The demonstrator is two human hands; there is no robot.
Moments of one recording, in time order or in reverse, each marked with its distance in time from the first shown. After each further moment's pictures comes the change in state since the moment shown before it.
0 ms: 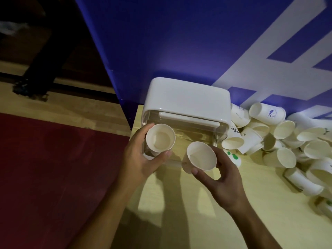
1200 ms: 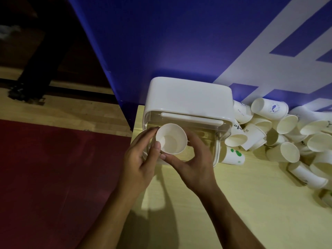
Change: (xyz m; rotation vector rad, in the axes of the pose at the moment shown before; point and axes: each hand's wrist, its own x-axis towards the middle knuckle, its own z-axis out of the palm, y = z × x) left_hand -0.001 0.015 -0.010 -0.093 -0.018 0.051; right_hand 0.033 -0.031 0.070 0.016 0.083 -0.167
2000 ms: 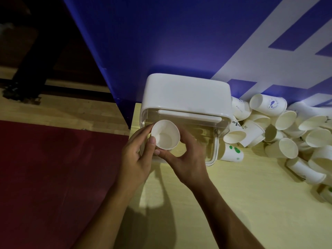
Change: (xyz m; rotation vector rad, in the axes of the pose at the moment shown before) left_hand 0.006 -0.014 0.005 -0.021 0.005 -0.009; right_hand 0.005 0.020 0.015 0.005 -0.028 0.014
